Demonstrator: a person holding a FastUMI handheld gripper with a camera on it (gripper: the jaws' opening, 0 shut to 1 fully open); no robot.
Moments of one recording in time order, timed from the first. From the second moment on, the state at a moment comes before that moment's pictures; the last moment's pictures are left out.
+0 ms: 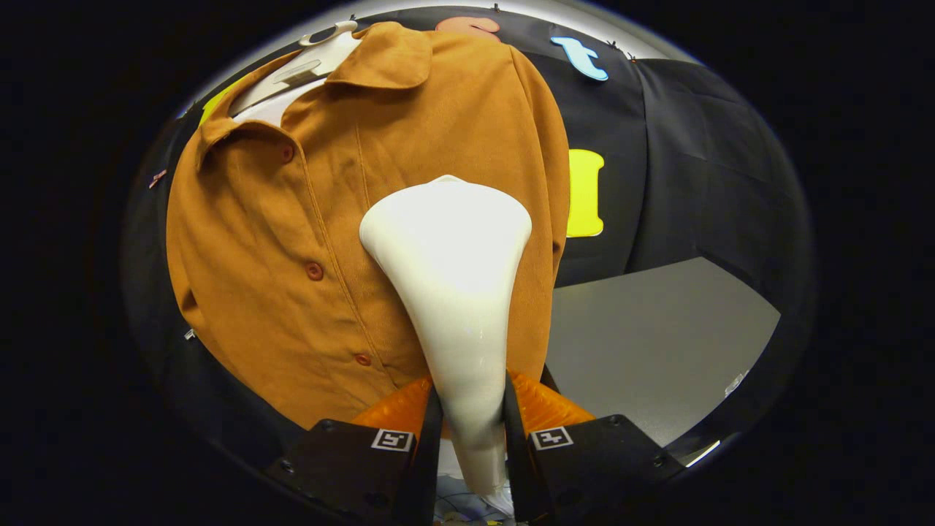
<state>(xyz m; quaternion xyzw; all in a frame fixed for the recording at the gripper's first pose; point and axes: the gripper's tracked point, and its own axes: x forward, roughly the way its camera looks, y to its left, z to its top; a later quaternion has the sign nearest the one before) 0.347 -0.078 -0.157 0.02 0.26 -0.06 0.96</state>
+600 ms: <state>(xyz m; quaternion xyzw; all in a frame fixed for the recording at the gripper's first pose) 0.330 -0.079 -0.213 0.01 0.33 -0.06 0.94</state>
